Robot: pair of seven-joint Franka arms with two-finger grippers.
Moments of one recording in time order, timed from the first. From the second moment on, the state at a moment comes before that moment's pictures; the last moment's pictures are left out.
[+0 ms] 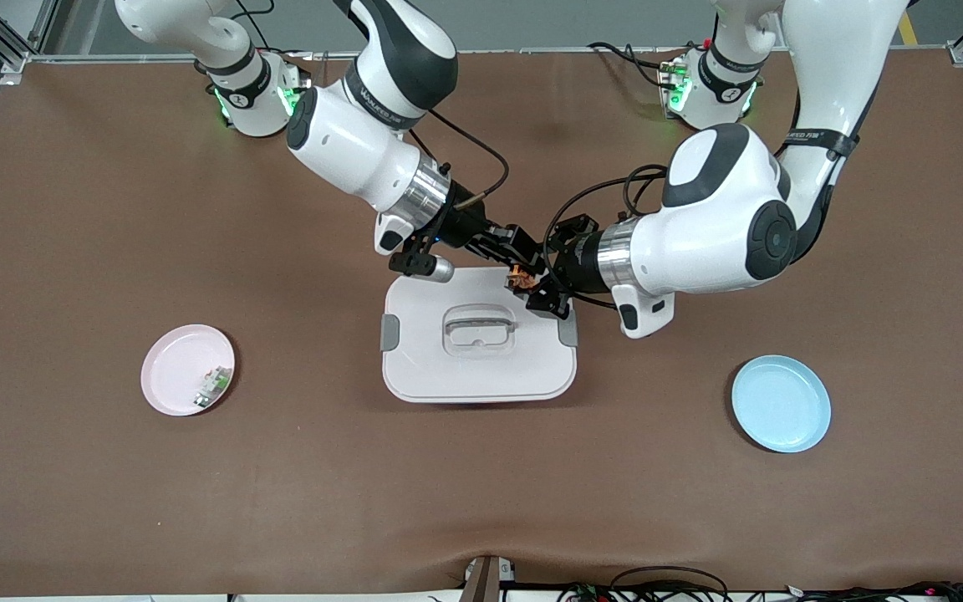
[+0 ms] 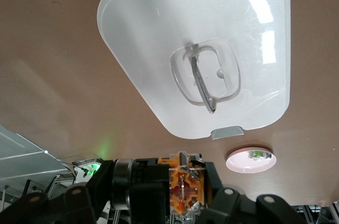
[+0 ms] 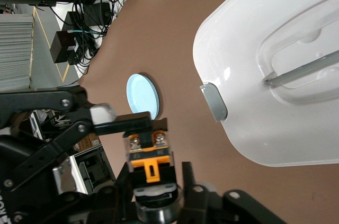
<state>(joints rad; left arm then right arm) -0.06 0.52 -0.56 -1.37 -0.42 1.90 -1.64 0.85 0.37 -0.11 -1.65 0.93 2.60 0.56</state>
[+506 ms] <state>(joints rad) -0.06 0.52 -0.56 -1.37 -0.42 1.90 -1.64 0.85 0.37 -0.11 -1.65 0.92 2.60 0.55</state>
